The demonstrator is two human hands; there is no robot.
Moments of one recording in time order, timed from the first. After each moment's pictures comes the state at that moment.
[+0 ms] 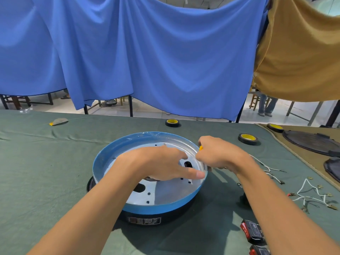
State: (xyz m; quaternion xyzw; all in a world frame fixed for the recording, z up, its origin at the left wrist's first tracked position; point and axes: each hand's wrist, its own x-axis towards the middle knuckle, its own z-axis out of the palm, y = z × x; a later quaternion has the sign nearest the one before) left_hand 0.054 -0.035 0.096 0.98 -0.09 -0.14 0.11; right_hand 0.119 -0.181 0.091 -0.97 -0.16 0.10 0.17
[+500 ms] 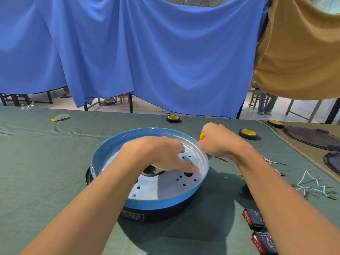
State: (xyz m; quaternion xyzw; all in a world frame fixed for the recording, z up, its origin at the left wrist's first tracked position) left_hand 0.052 -0.031 0.097 0.99 -0.06 -0.14 0.04; right_hand 0.111 -0.179 0.094 -0.97 -0.17 0.02 0.18
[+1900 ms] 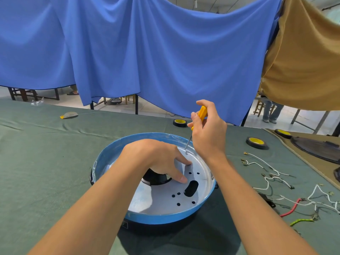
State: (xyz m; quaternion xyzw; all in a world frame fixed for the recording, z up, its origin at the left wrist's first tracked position) left_hand 0.060 -0.002 0.090 0.98 -0.07 -0.16 0.04; right_hand 0.124 -0.121 0.072 -0.74 -0.26 -0.38 0.49
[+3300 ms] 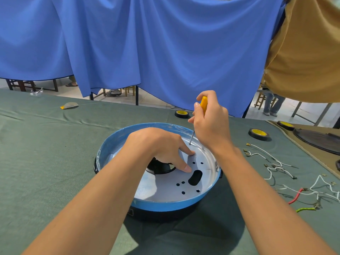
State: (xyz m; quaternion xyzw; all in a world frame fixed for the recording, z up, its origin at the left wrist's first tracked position) left_hand 0.057 -0.006 0.092 0.98 -0.07 -0.16 0.04; right_hand 0.121 -0.124 0.077 -0.79 -0.29 -0.34 0.42
